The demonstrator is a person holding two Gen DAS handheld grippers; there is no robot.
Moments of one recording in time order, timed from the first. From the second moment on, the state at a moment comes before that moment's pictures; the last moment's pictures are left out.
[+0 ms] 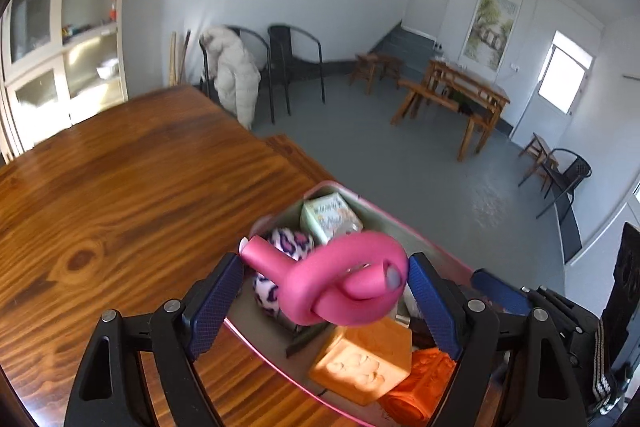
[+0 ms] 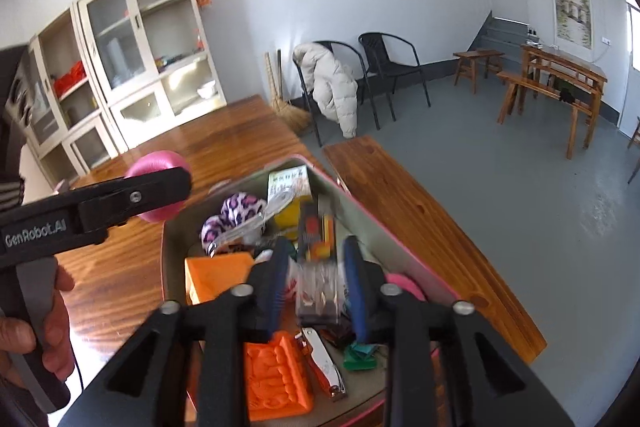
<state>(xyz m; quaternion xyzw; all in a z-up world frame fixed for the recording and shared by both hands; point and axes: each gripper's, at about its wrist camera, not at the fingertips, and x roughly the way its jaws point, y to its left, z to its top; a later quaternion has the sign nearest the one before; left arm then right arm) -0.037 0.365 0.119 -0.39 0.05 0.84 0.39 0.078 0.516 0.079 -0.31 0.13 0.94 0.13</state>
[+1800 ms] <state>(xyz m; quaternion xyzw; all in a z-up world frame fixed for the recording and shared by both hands) 0.118 0.280 0.149 -0.25 0.11 0.92 0.27 0.194 0.456 0.099 -0.29 0.09 0.93 0.18</state>
